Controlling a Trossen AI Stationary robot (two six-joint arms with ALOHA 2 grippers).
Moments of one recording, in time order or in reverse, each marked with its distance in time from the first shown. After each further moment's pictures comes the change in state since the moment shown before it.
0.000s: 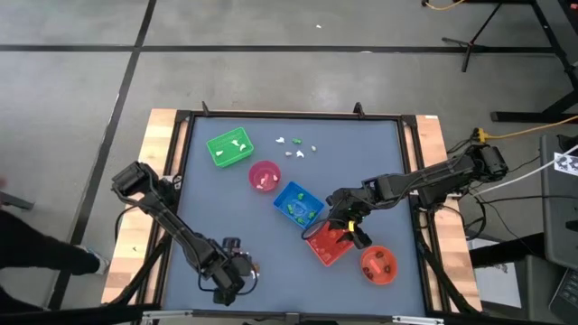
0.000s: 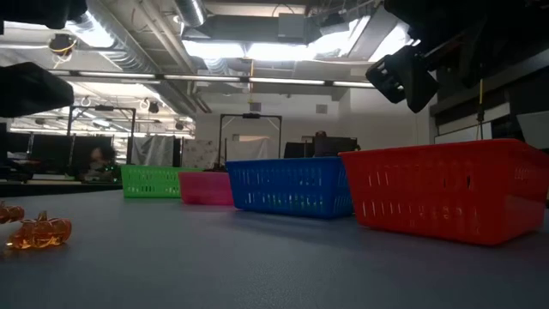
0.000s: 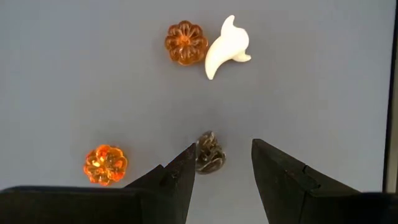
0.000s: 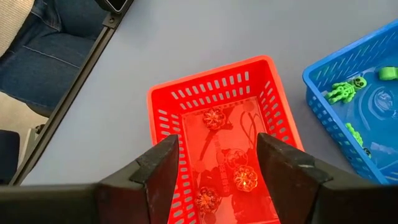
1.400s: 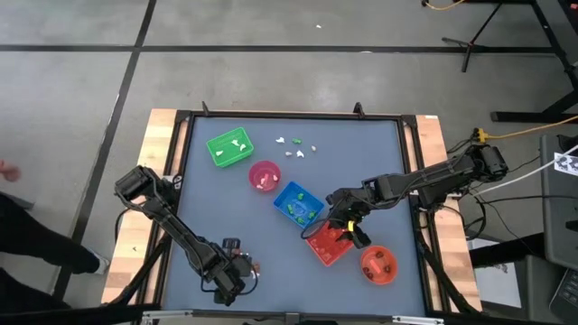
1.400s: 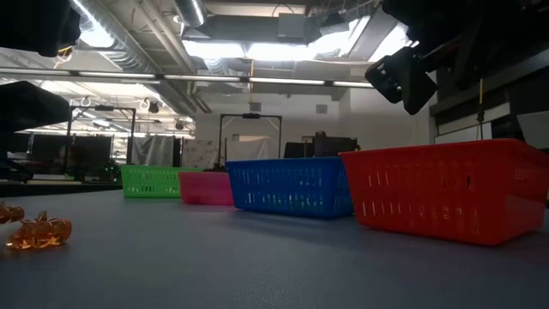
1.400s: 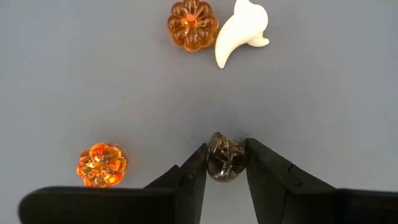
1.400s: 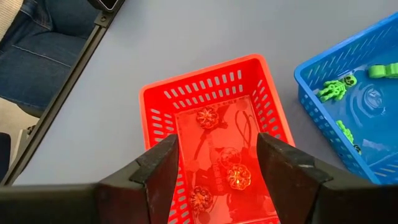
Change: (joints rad) left arm -0.005 0.058 0.001 -0.018 -0.016 -0.002; right arm 0.000 0.000 0.000 -0.002 0.026 0.000
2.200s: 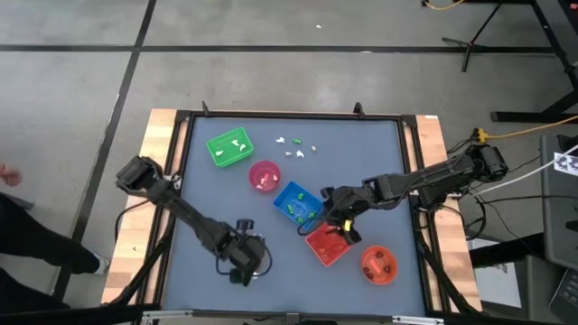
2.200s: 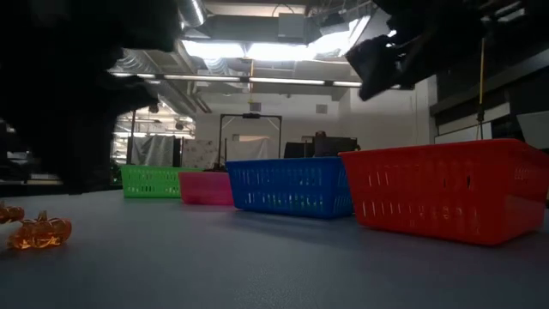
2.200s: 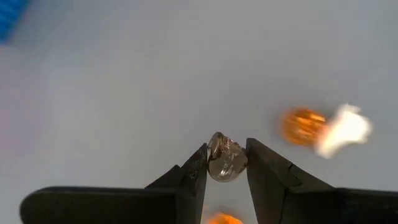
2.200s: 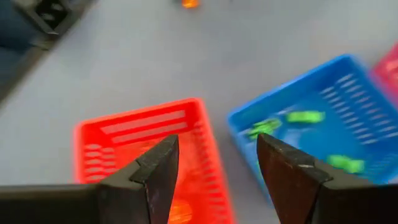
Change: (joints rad) left arm 0.179 -0.074 -0.004 0.016 -0.089 0.225; right arm 0.000 0.000 0.000 0.136 0.177 -0.087
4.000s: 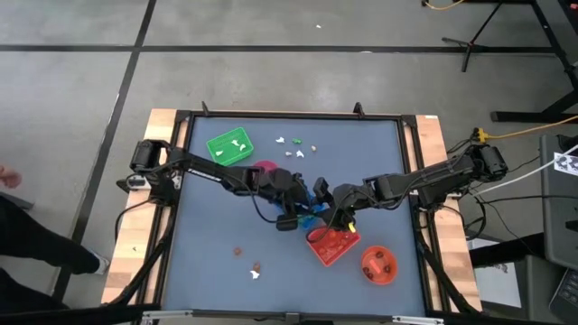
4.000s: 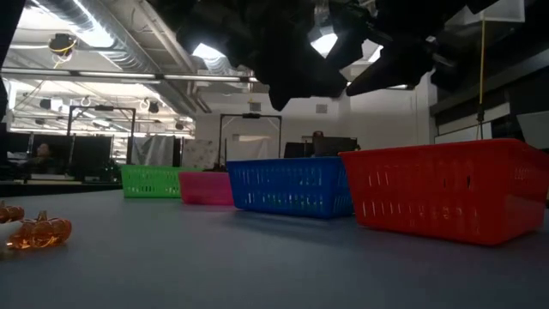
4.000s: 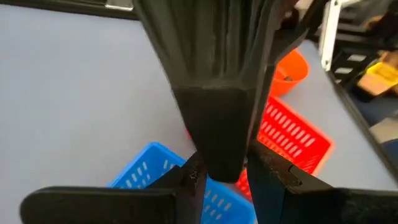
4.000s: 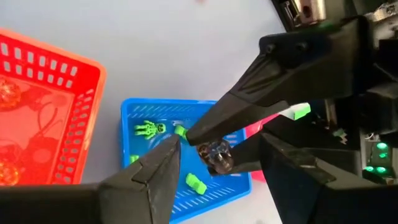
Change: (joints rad) left arm 0.523 -0.001 0.002 0.763 0.356 0.375; right arm 0.000 0.000 0.000 0.130 0.284 -0.666
